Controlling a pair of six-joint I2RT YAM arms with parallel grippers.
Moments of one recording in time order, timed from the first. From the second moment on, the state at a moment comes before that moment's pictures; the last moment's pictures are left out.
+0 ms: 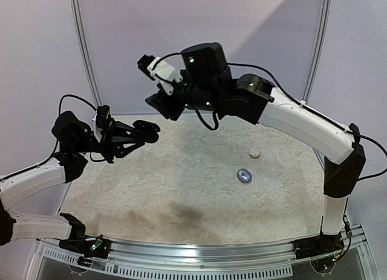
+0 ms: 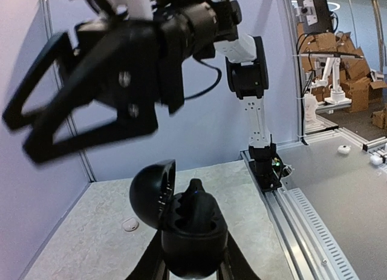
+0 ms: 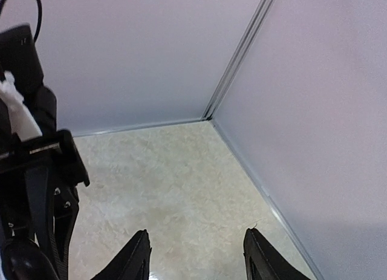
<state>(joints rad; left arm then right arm) -0.43 1.04 0.60 0.73 1.12 -0.07 1.15 1.98 2.24 -0.51 0.22 -0.28</state>
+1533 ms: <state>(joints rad) -0.32 1.34 0.66 0.21 0.51 -0.51 1.00 1.63 1.54 -0.41 0.24 0.22</state>
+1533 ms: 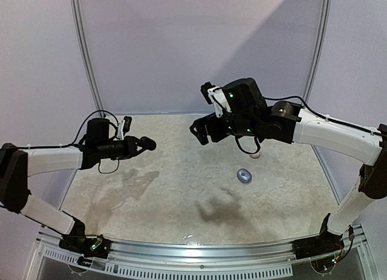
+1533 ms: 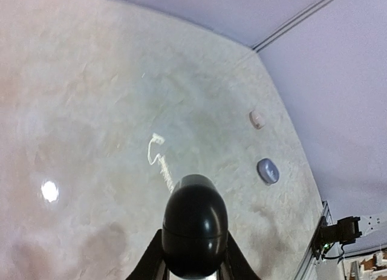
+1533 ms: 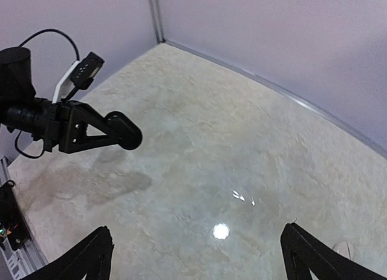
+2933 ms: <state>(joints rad) -0.30 1.75 0.97 -0.37 0.40 -0.61 0.64 1.55 1.26 -0.55 0.23 0.68</state>
